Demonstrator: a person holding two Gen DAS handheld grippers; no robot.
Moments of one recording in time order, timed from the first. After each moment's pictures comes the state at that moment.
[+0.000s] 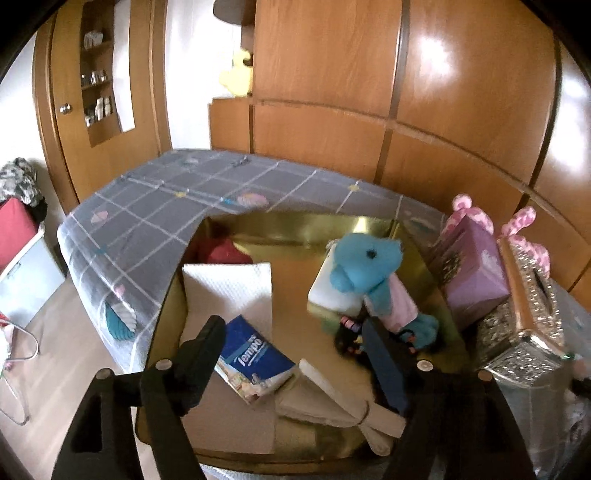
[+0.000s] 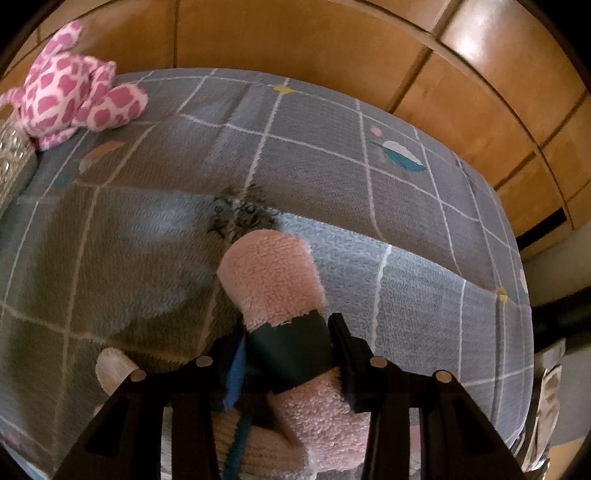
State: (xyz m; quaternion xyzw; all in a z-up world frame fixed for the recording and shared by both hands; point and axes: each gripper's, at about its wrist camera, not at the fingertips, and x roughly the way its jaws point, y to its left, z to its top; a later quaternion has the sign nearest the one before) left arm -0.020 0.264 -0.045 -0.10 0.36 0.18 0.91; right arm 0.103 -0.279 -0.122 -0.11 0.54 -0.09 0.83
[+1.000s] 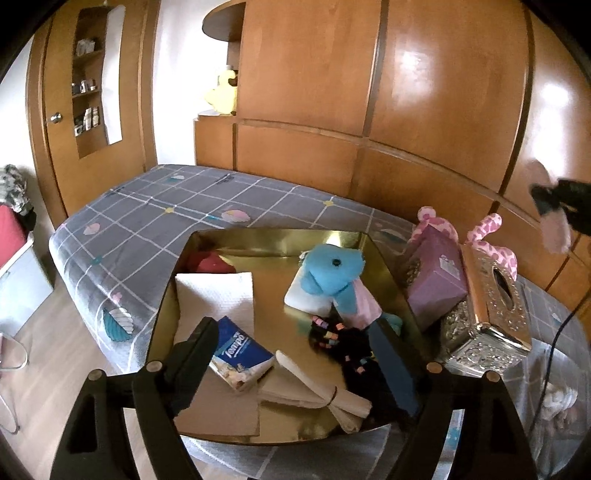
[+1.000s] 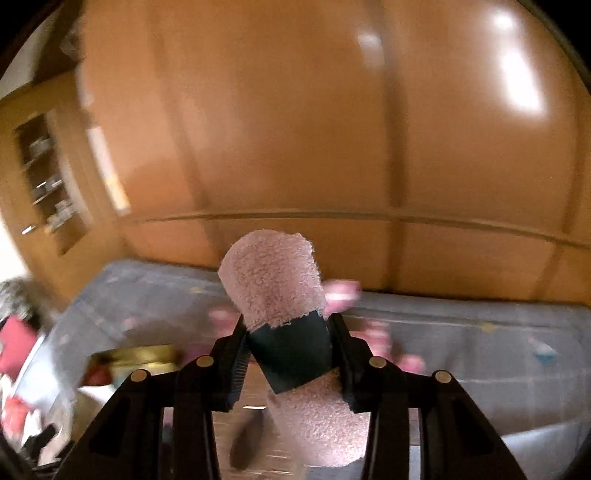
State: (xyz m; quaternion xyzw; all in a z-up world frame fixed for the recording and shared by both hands) left arm -0.048 0.248 -0.020 -0.11 0.34 0.15 0.92; right arm 0.170 -0.029 0.069 0.01 0.32 0.17 0.93
